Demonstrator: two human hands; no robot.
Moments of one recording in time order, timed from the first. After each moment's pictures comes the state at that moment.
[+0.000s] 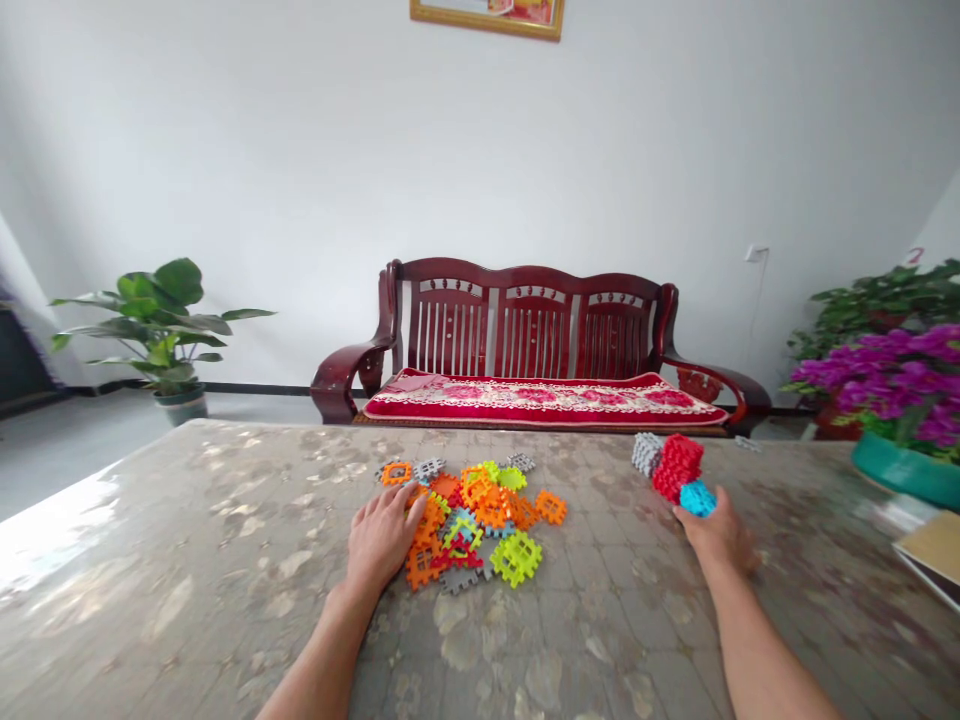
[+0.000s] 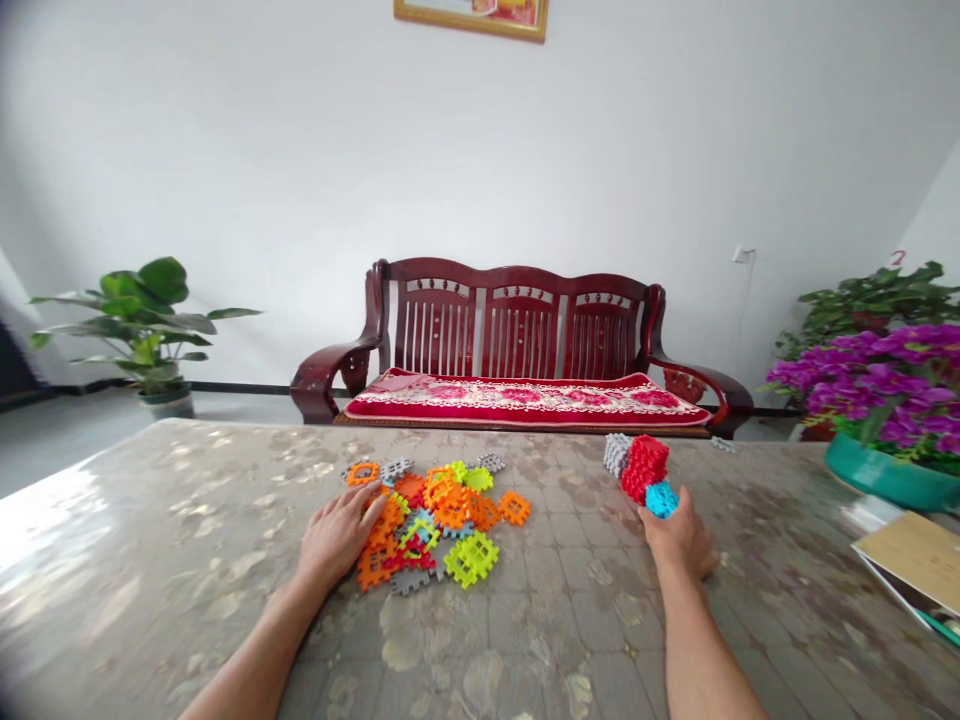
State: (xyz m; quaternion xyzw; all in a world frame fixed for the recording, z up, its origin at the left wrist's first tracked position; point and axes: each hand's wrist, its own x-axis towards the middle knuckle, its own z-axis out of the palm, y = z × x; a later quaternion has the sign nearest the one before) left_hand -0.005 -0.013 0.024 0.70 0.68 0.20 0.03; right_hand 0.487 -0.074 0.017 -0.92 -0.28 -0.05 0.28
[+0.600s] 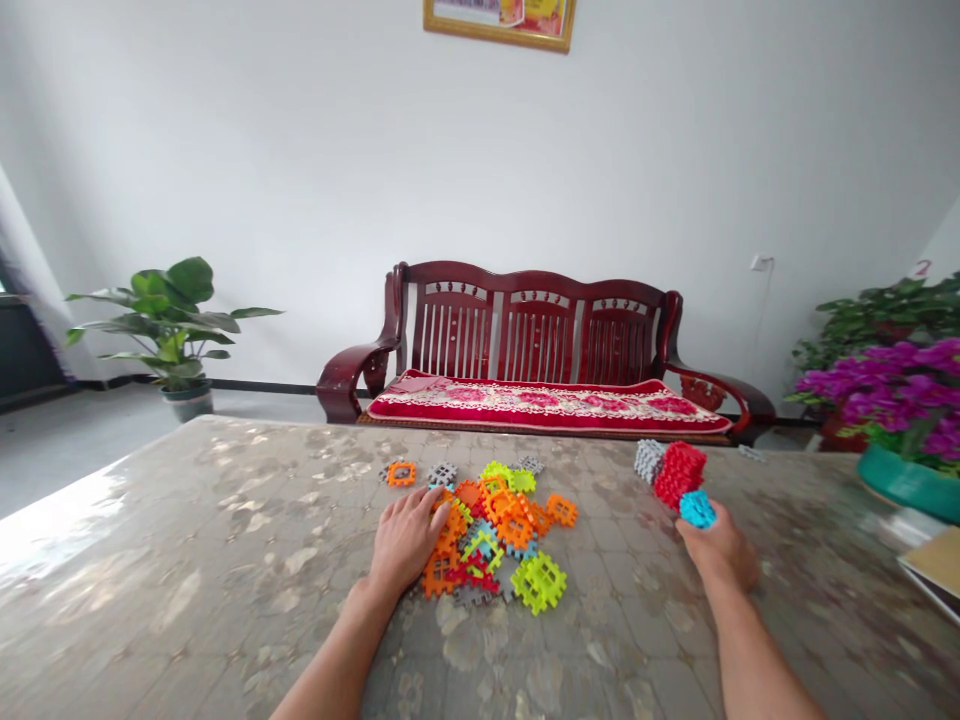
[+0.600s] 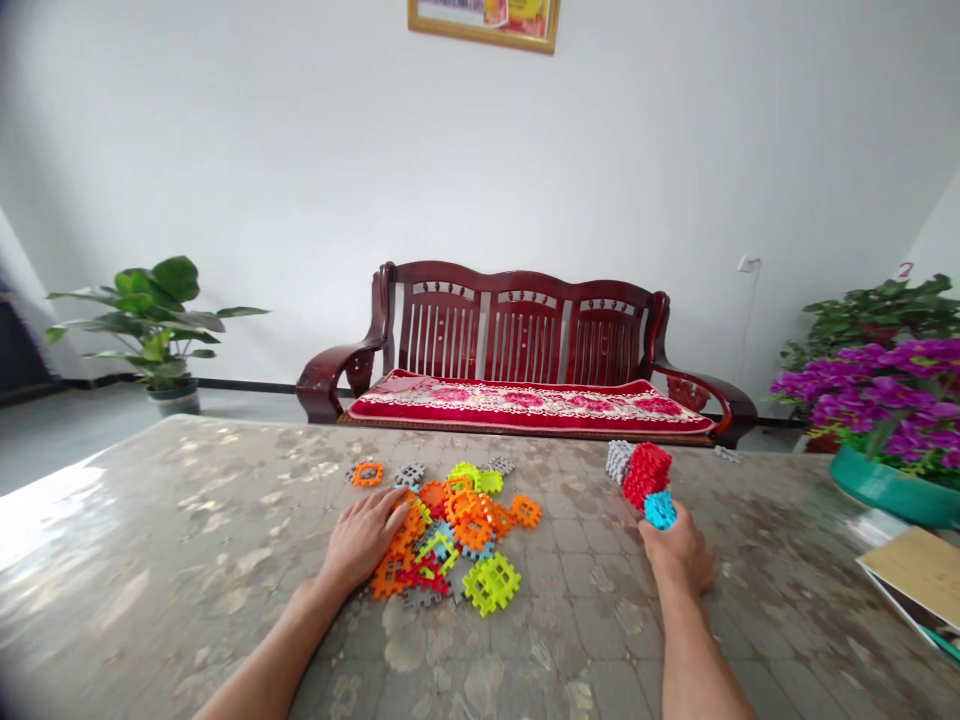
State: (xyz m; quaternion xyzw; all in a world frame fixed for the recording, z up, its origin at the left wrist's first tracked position) left_hand 0.016 -0.018 0.023 0.75 0.62 0.21 0.03; right_hand 0.480 -0.080 0.018 -0.92 -0.28 -0.04 0.28
